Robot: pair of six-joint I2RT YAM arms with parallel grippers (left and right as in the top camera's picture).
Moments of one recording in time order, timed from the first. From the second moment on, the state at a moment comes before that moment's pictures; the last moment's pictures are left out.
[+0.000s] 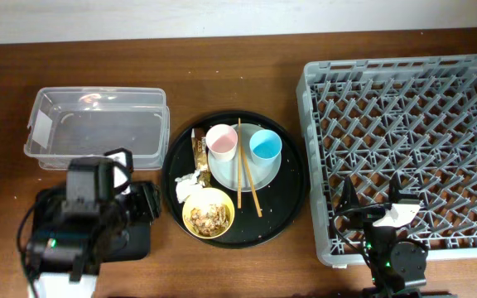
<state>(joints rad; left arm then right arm) -0.09 0.95 1.00 -1.07 0.13 -0.34 0.09 0.01 0.01 -0.07 0.10 0.20</state>
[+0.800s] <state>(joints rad) -0.35 1.60 0.99 -0.75 -0.01 -0.39 0.09 0.01 0.01 -0.07 0.10 0.20</state>
